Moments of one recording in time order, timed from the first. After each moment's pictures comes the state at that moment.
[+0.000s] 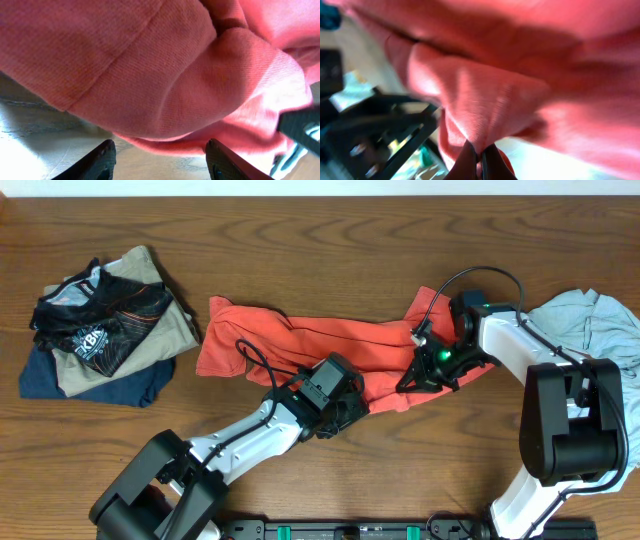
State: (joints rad) left arm -0.76 1.62 0.75 -0.18 0.23 -1.29; right arm 0.11 1.91 1.13 -0.98 -0.76 0.01
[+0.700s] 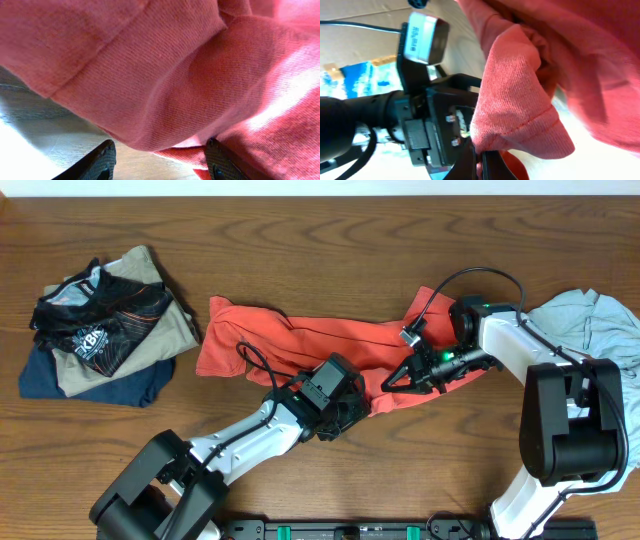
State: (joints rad) left arm -0.77 1.62 0.75 -0.18 0.27 -1.33; right arm 0.11 1.91 1.13 -1.07 -1.07 -0.14
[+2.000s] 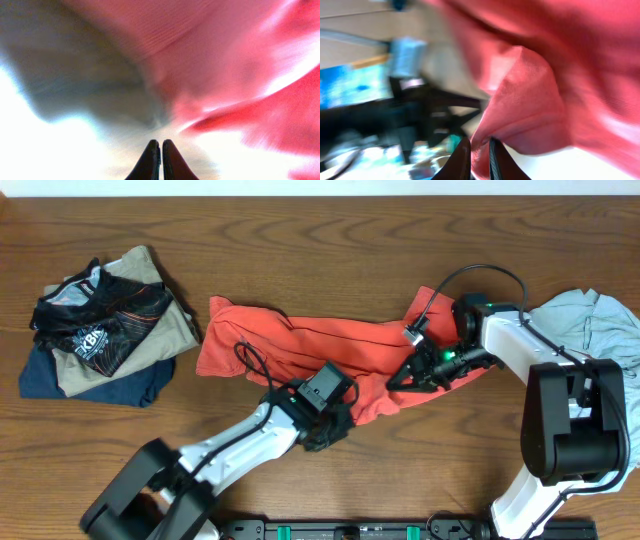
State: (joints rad) left arm -0.77 1.57 0.75 -0.42 0.26 -1.21; right arm 0.09 1.91 1.13 -1.02 -0.91 -0.12
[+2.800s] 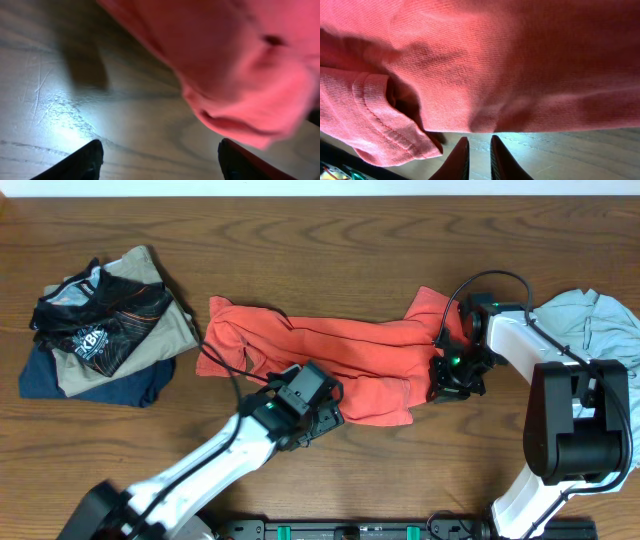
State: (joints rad) left arm -0.73 1.41 0.74 -0.55 0.09 -1.19; right arm 0.06 1.91 1.13 -1.03 -0.36 0.06
